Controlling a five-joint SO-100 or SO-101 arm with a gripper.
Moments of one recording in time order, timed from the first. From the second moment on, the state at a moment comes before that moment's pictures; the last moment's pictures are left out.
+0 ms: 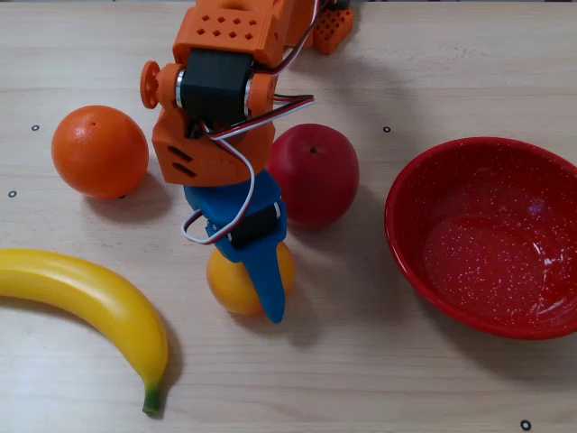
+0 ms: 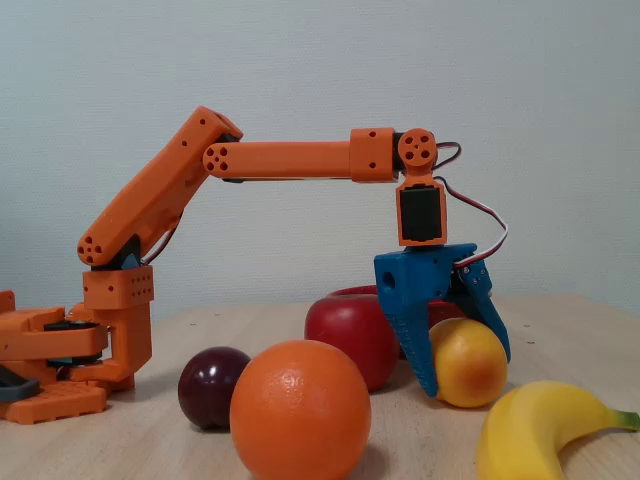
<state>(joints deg) 10.1 44.1 40.0 87.4 -35.0</state>
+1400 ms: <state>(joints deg) 10.9 54.5 40.3 90.2 -39.9</state>
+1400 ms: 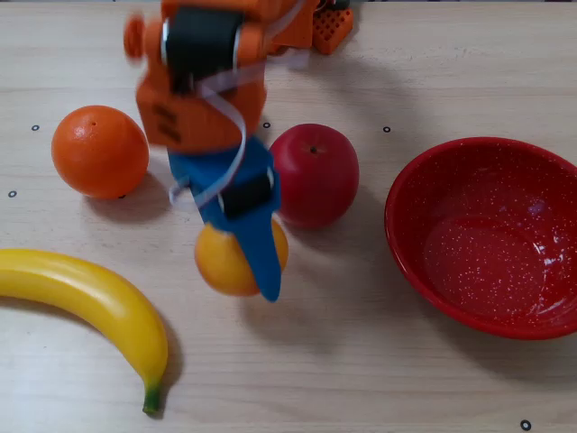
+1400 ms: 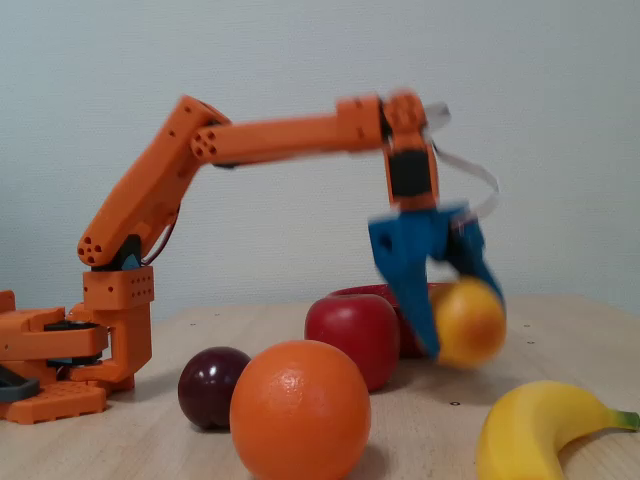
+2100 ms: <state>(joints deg) 15.8 77.8 50.0 91.4 -40.1</state>
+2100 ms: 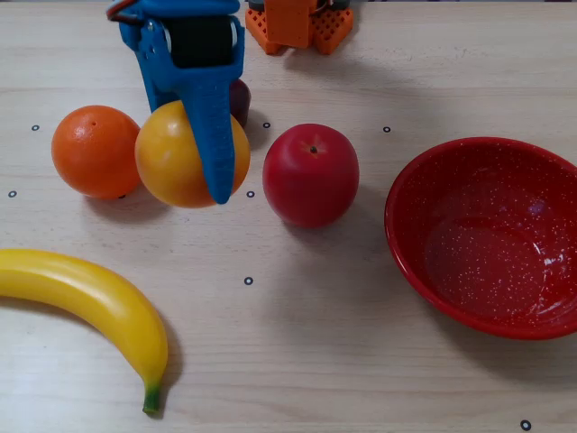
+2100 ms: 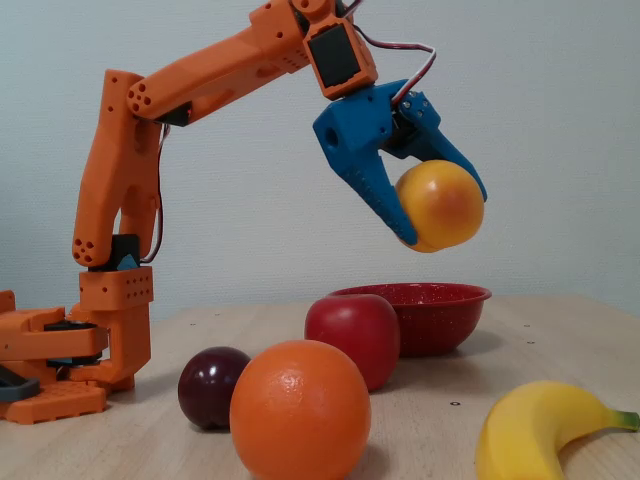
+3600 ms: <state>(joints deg) -23.5 86.4 72.5 69.5 -30.4</state>
